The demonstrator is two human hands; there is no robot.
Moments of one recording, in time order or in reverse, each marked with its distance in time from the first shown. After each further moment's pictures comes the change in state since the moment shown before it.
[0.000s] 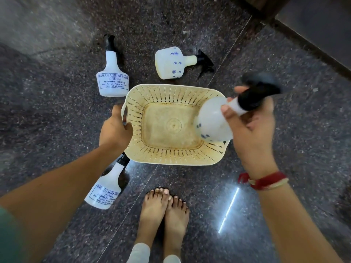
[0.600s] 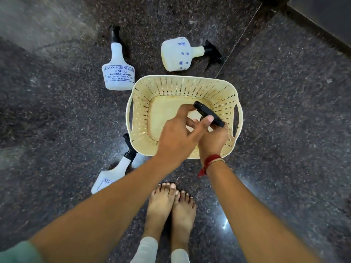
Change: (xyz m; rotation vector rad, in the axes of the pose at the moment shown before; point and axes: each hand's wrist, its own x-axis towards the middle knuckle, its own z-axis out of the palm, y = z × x) left_hand -0.072 0.095 0.035 -0.340 -0.149 0.340; right_hand -0.029 0.100 0.090 0.082 0.267 0.472
